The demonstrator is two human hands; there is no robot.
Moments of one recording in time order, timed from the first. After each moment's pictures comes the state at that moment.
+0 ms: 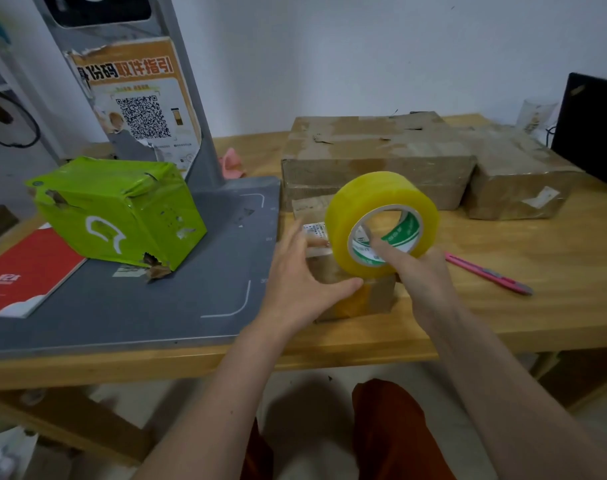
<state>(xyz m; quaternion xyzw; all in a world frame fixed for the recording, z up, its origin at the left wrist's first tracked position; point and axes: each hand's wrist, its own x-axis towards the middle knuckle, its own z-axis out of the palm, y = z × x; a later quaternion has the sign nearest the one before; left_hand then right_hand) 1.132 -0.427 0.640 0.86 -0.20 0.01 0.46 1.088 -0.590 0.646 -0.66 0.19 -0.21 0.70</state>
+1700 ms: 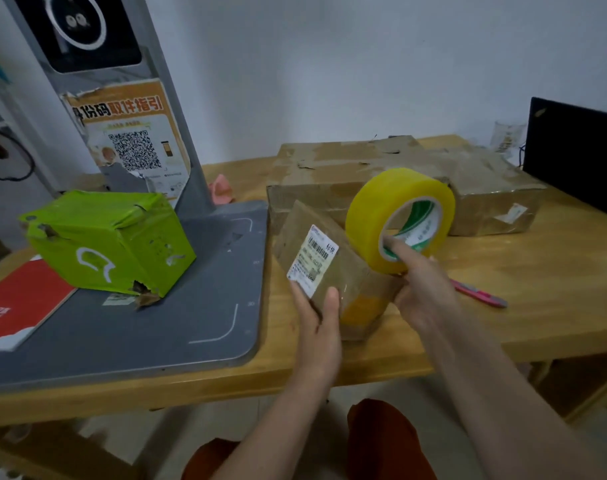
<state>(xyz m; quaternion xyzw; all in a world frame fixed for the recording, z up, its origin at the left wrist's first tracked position) 1.075 -0.470 0.624 0.74 -0.08 -0.10 0.66 1.088 -0.612 0.661 -0.48 0.20 -0.18 0.84</state>
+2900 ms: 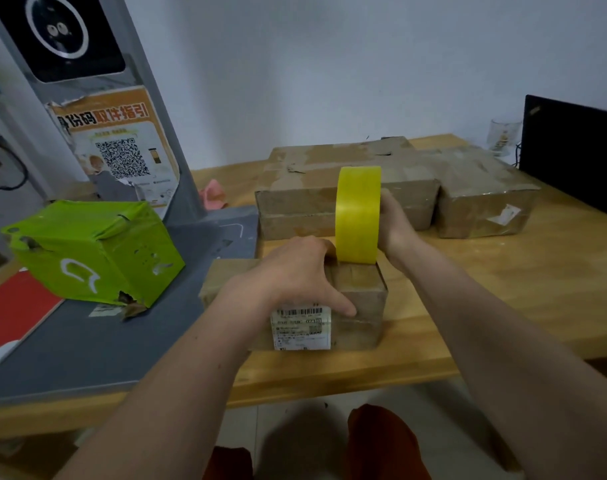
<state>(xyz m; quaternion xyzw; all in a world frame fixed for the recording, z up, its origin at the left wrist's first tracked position) 1.153 -0.480 0.721 0.93 -0.33 -0.10 0.12 1.160 -0.645 0.693 -0.73 0.08 -0.18 0.65</state>
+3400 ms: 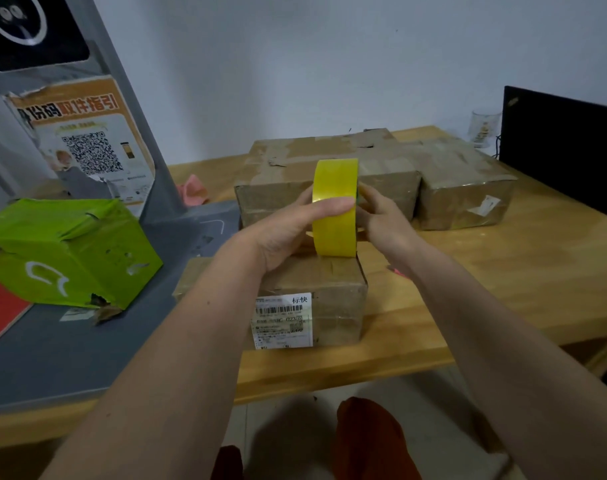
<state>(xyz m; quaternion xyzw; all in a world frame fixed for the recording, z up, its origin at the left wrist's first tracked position) 1.183 -0.507 0.723 0.73 -0.27 -0.29 0.56 1.143 -0.667 0.685 -0.75 0.06 -0.13 0.64</state>
